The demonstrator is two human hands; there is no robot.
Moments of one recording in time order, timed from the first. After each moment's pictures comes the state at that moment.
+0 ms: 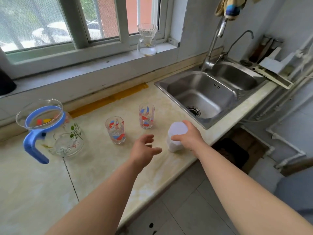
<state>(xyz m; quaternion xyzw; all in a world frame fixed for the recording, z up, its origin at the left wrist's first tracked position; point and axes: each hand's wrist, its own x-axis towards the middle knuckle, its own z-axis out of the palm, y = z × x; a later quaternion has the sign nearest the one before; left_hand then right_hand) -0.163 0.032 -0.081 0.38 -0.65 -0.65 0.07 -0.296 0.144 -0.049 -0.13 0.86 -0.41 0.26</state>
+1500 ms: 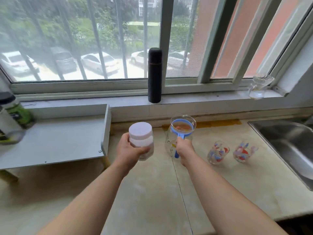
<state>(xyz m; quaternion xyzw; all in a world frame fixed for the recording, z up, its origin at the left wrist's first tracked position) 0.182 -0.129 0.029 0.52 -0.57 -0.53 0.35 -0.002 -0.102 0.009 -0.14 0.78 -0.45 0.42</state>
